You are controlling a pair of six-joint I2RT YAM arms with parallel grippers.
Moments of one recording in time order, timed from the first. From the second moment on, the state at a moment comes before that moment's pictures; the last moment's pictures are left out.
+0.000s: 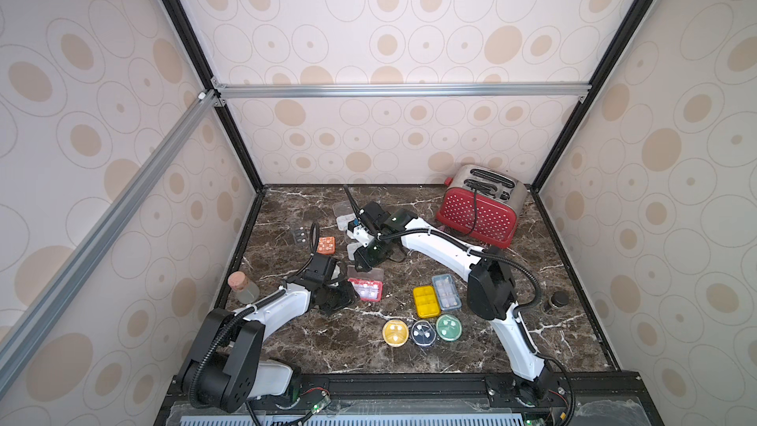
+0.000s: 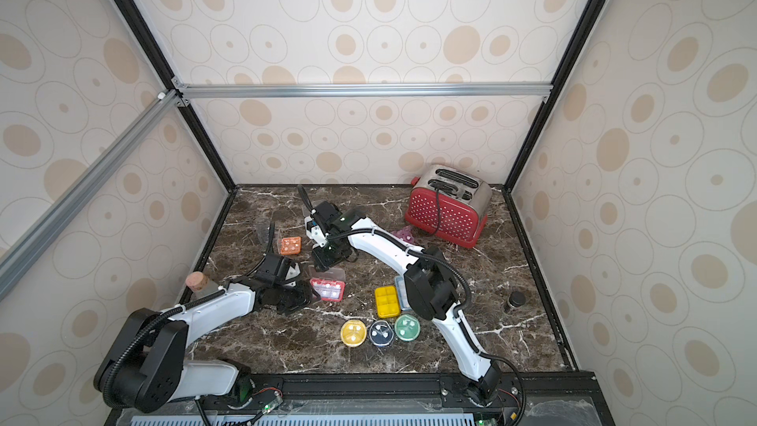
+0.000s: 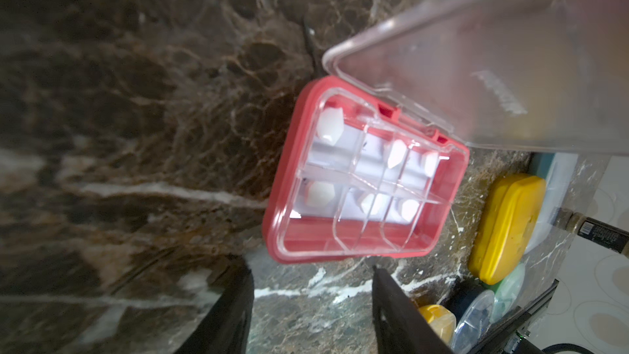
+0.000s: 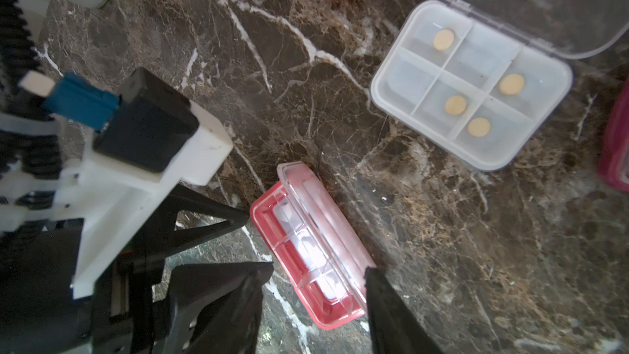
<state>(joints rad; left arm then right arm) -0.33 1.35 0.57 -0.36 0.34 -0.66 0.84 2.27 2.10 -1.00 -0.30 0.17</state>
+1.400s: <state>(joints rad) -0.33 1.28 0.59 -0.41 0.28 -0.68 0.87 2.28 1.99 -0.94 -0.37 0.20</state>
